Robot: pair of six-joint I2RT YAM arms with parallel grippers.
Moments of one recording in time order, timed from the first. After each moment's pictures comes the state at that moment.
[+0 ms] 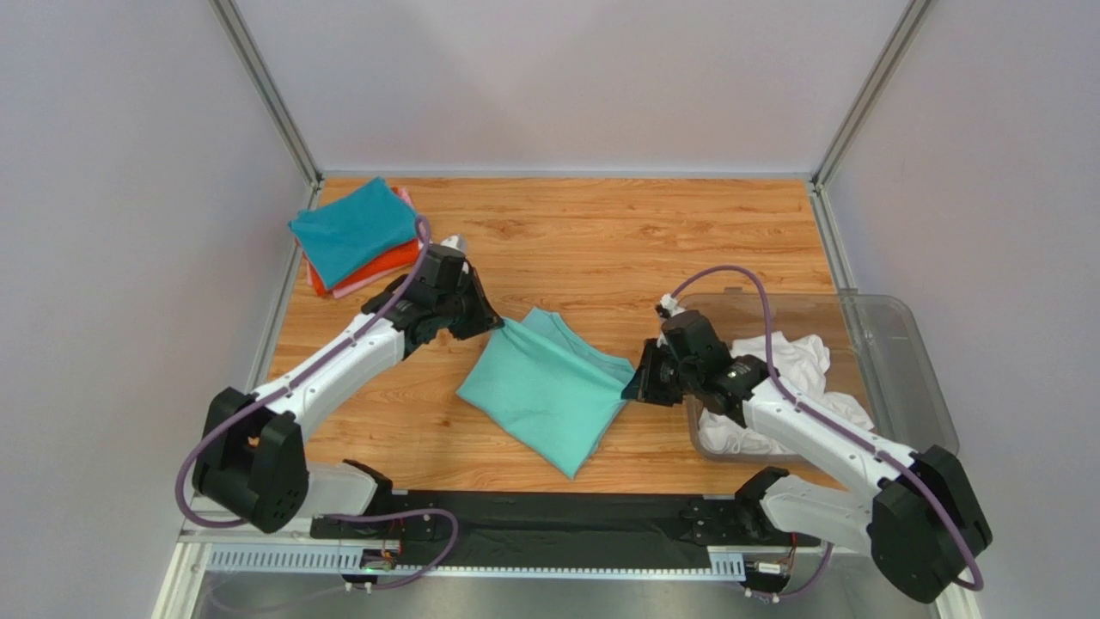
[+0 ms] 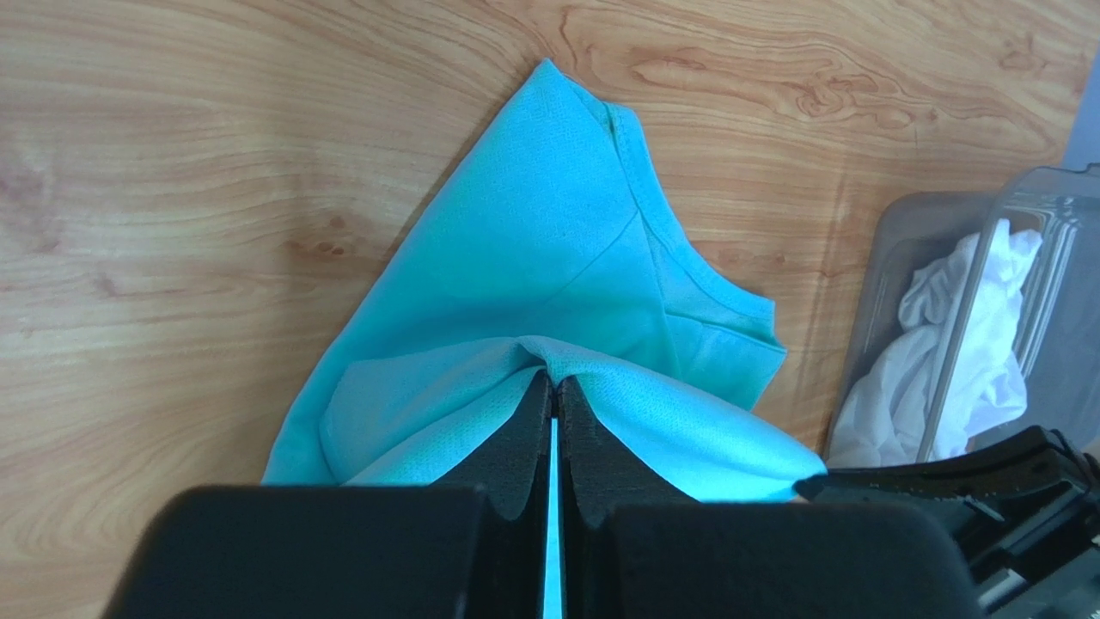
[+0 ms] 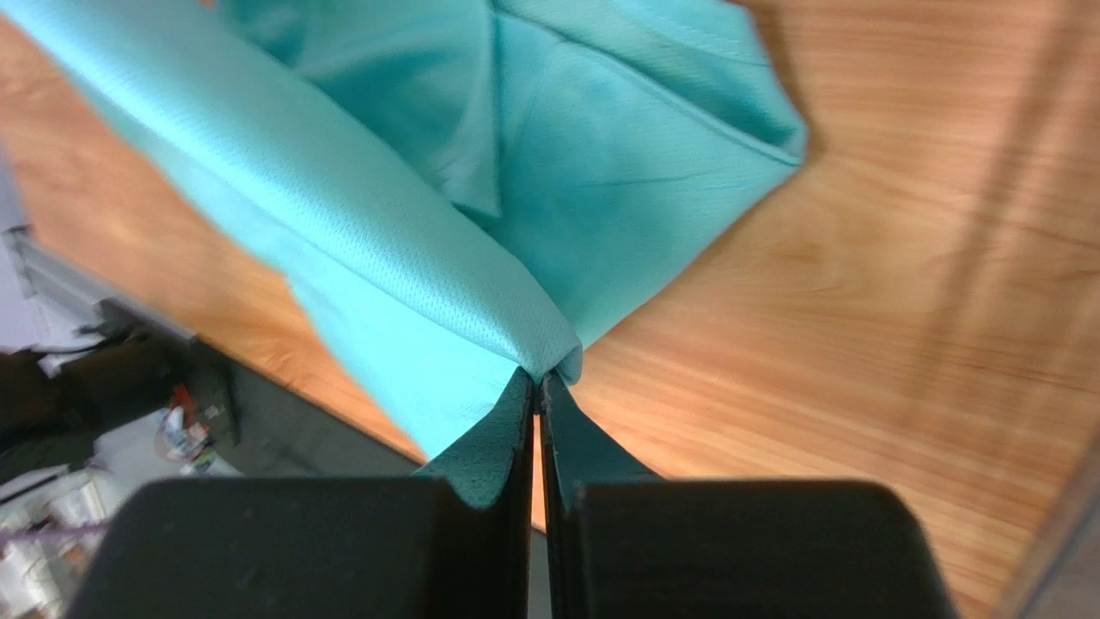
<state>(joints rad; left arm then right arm) -0.45 1.29 0.90 -0.38 0.10 -0.75 0.61 1.06 0.59 -0.37 -0.20 0.74</state>
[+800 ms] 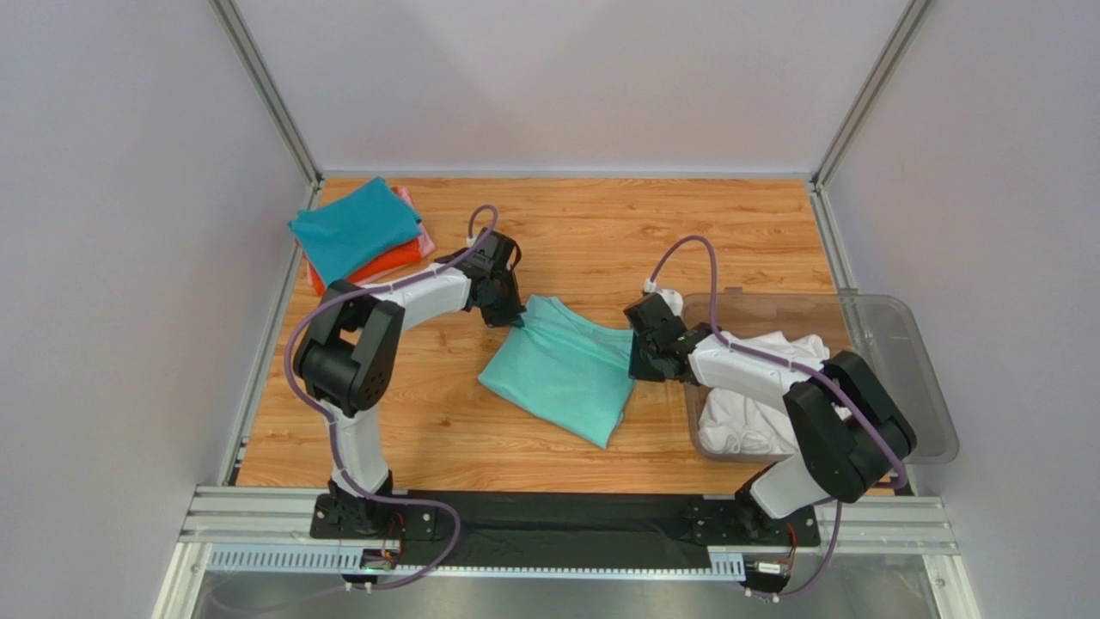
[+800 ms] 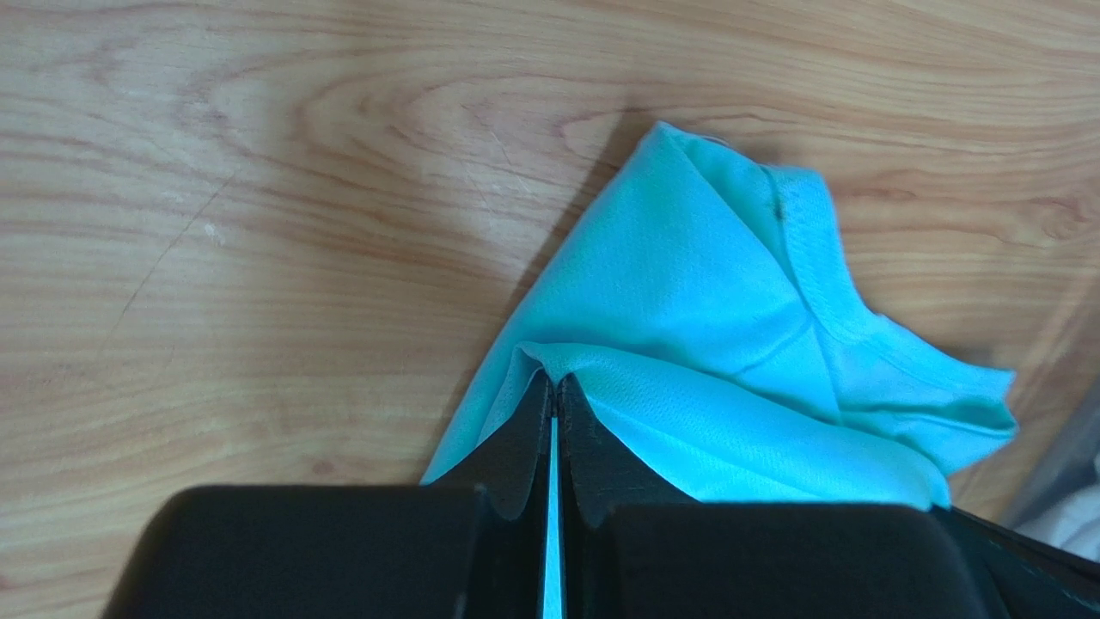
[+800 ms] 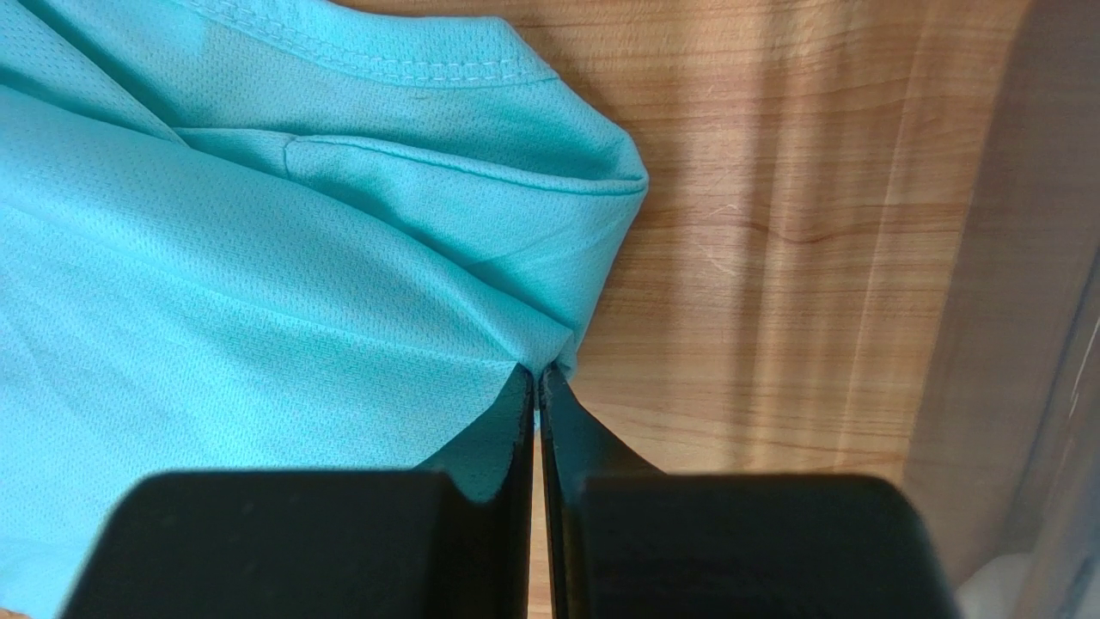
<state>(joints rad) -0.47 1.87 1.20 -0.37 0.06 -0.70 0.61 1.50 0.75 -0.31 0.19 0.66</state>
